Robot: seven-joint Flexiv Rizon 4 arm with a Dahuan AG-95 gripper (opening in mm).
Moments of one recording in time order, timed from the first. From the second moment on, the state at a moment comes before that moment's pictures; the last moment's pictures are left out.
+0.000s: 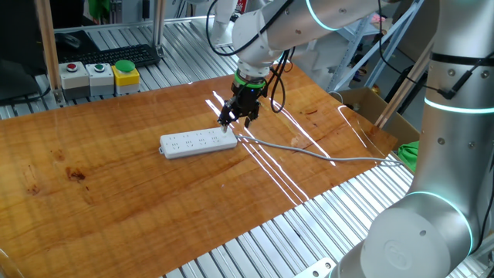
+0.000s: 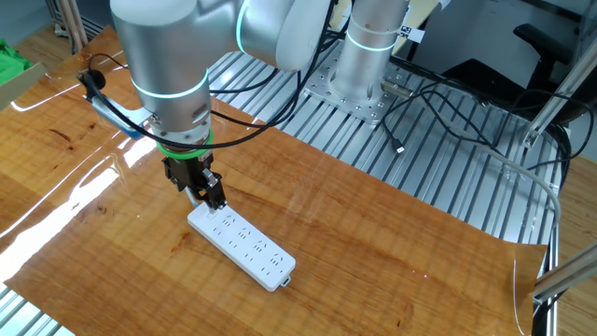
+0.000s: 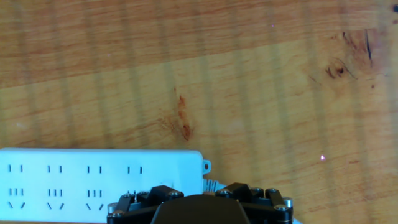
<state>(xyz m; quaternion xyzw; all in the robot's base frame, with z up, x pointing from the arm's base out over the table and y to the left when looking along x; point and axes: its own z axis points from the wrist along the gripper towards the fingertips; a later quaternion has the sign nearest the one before) 0.574 -0.105 0.038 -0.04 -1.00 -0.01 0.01</state>
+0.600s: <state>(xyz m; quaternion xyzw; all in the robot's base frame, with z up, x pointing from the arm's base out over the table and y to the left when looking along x) 0.567 -0.111 0.027 -0.04 -1.00 -0.01 0.00</state>
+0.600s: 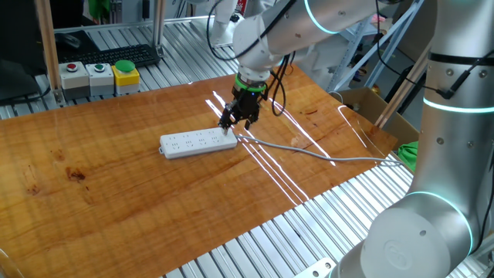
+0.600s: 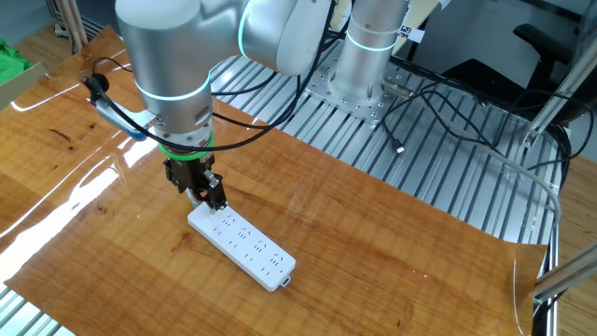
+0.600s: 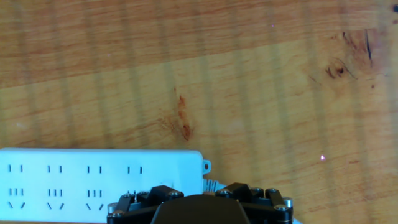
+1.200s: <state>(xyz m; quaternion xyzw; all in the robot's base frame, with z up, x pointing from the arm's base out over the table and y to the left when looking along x) 0.565 -0.111 0.023 -0.04 -1.00 -0.02 0.00</state>
